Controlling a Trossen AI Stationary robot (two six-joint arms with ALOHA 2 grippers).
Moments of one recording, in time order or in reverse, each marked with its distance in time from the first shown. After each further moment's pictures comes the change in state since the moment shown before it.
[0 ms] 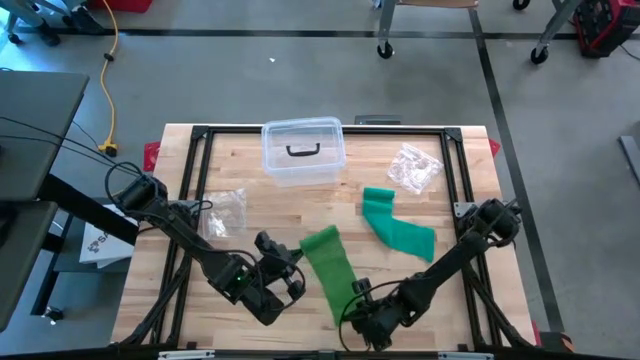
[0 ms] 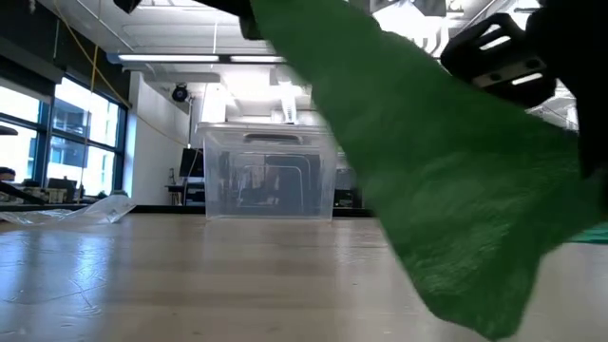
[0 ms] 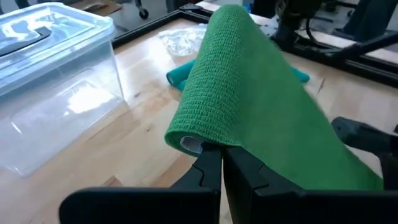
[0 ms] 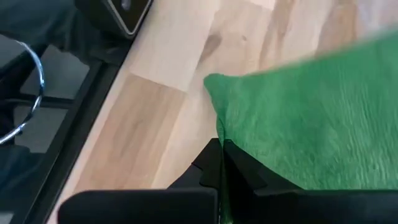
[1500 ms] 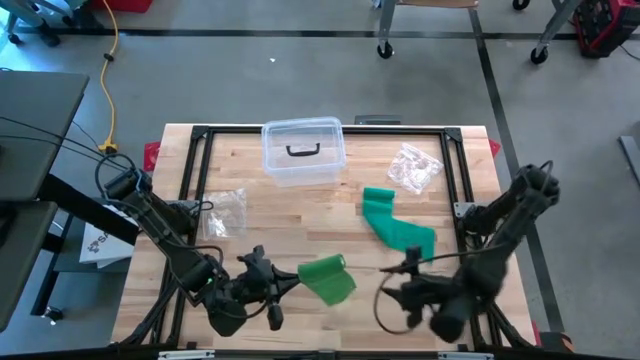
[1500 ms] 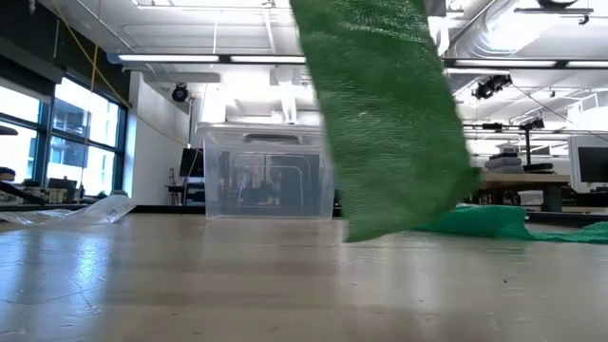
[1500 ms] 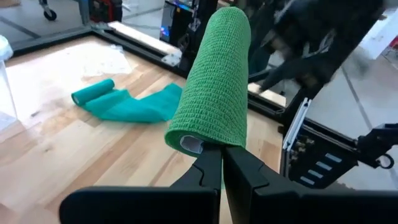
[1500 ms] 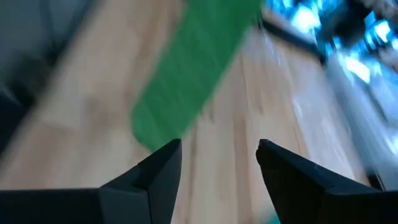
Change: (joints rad) left arm -0.113 -0.118 0.001 0.357 0.089 0.219; right arm 0.181 -0.469 0.000 -0.390 0.629 0.066
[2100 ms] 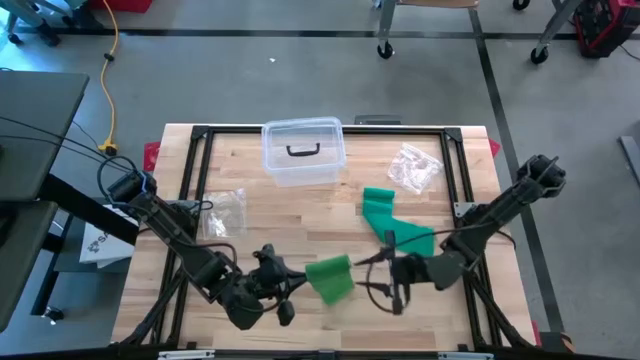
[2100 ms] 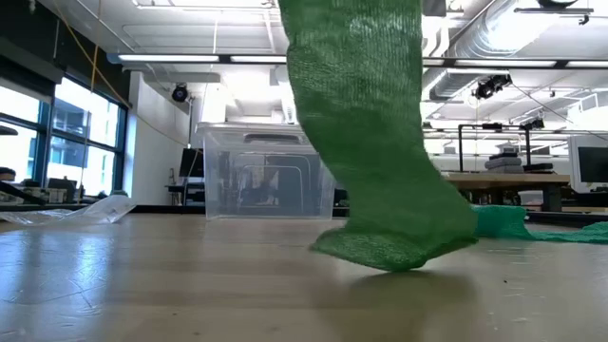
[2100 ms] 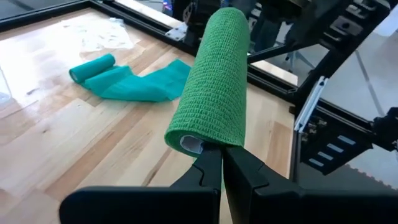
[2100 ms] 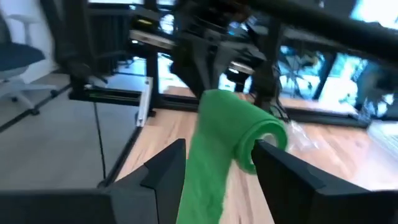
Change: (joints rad) left arm 0.053 0.032 0.000 -0.047 0.108 -0.042; right arm -0.219 -0.122 -0.342 0.954 -0.234 -0.296
